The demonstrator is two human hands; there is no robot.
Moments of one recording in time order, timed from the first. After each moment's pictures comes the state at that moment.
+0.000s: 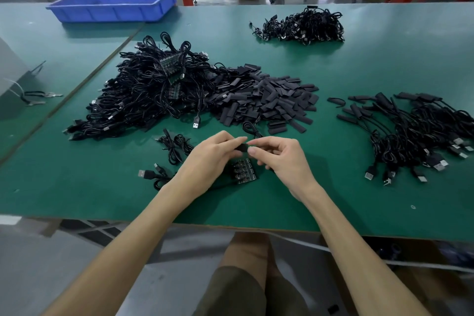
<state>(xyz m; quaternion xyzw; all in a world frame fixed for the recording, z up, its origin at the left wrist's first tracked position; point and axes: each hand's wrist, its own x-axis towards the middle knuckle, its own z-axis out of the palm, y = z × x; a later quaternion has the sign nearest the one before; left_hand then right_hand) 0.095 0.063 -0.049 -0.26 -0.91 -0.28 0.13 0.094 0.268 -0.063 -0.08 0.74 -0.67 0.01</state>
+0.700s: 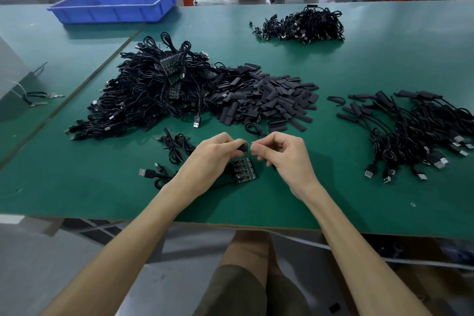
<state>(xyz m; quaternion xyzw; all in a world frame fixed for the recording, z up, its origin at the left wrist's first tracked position) 0.094 0.062 -0.053 -0.29 -0.90 -0.29 0.13 0.095 0.270 -0.063 -0.08 0.73 -0.67 -0.02</state>
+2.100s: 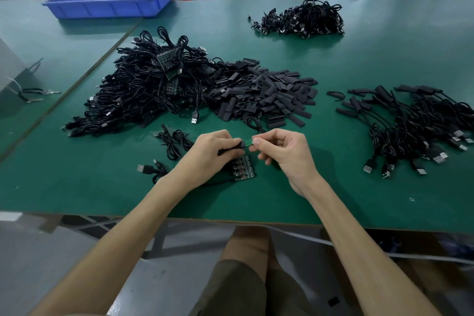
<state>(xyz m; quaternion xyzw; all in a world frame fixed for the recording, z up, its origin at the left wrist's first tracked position) 0.091 0.063 -0.047 -0.25 -0.91 -0.33 0.07 0.095 0.274 -0.066 -0.06 0.69 -0.72 0.02</state>
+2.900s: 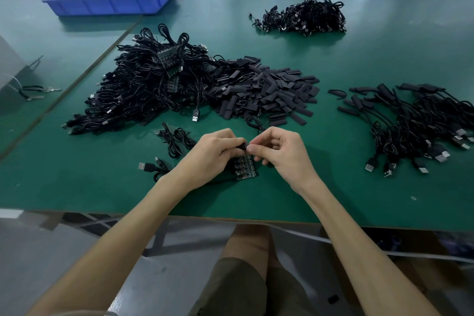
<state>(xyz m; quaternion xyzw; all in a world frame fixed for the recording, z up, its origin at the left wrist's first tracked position) 0.096 0.067 -0.044 -0.28 -0.90 -0.32 0.07 0.096 0.269 -0.067 -0.10 0.74 -0.67 0.01</state>
